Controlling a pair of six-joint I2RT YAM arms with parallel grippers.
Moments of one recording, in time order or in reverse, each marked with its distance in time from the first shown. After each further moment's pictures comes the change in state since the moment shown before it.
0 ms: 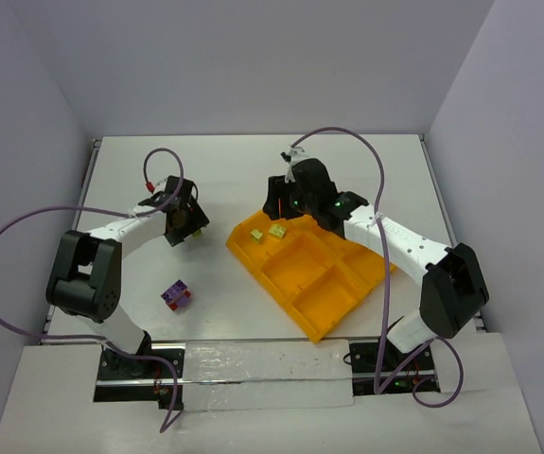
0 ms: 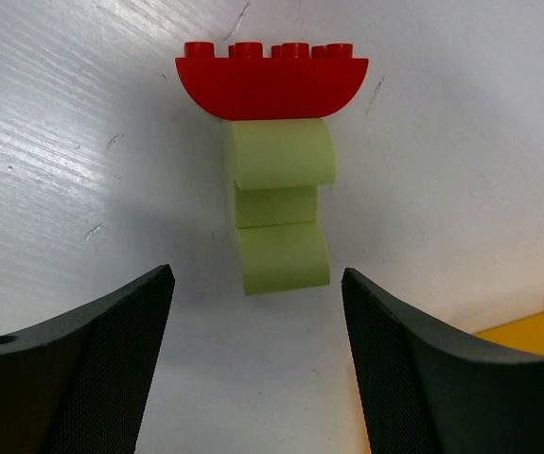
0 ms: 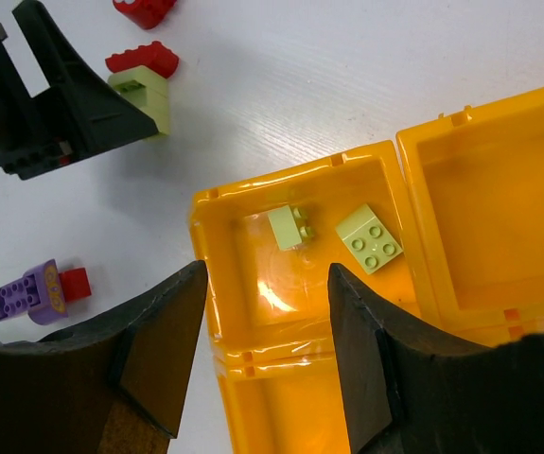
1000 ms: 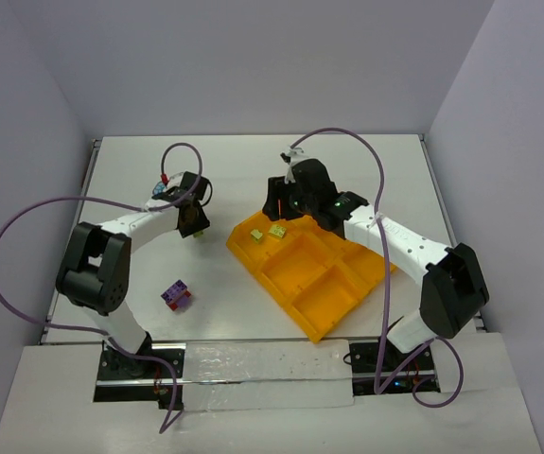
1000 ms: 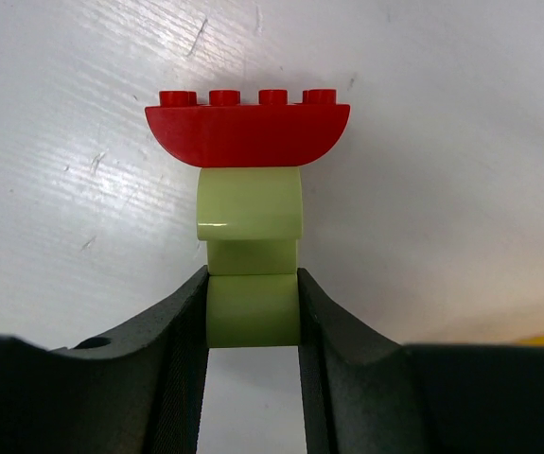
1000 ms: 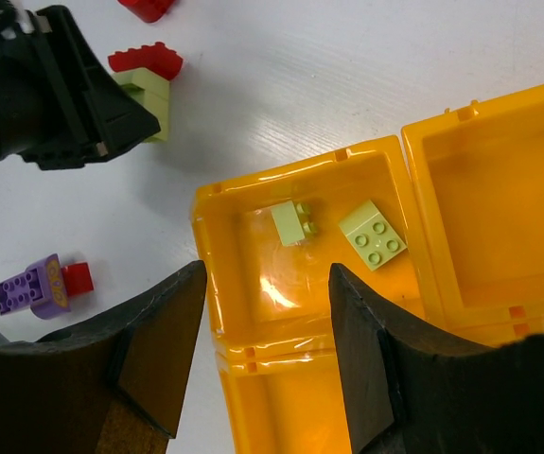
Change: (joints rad) left arm -0.080 0.083 0.095 -0.054 -0.130 0.083; right arm 0.003 -0.002 0.000 -0.007 -0.011 0.001
